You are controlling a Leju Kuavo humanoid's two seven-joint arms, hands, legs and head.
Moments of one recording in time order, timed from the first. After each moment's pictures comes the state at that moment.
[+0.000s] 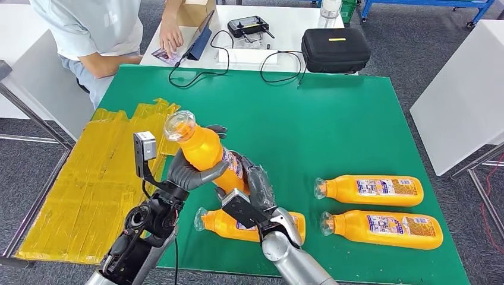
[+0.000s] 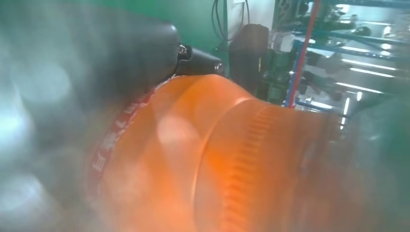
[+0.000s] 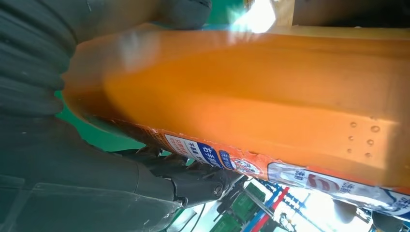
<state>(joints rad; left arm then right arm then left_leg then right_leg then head) -0.33 -0.07 -0.44 -1.31 0.49 -0.07 -0.21 -0.29 0.19 0.57 -0.97 0.42 -0.42 -0.38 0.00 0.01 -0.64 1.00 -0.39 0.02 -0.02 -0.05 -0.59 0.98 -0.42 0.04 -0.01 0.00</state>
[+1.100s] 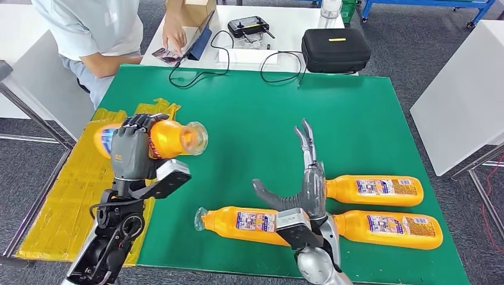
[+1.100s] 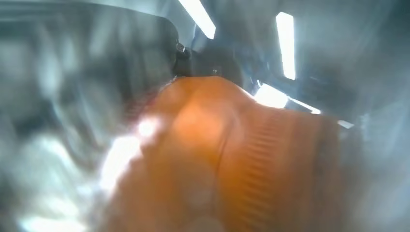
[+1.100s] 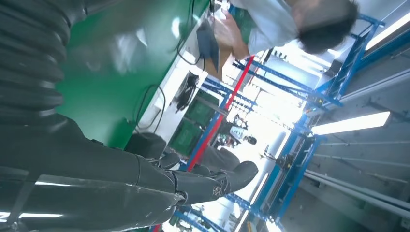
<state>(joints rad) -0.29 0.05 -0.32 -1.45 -1.06 0.52 -0.11 -0.04 0.08 0.43 -1.61 0.52 -0.53 -0.38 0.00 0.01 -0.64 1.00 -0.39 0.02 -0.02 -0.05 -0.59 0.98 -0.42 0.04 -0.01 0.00</state>
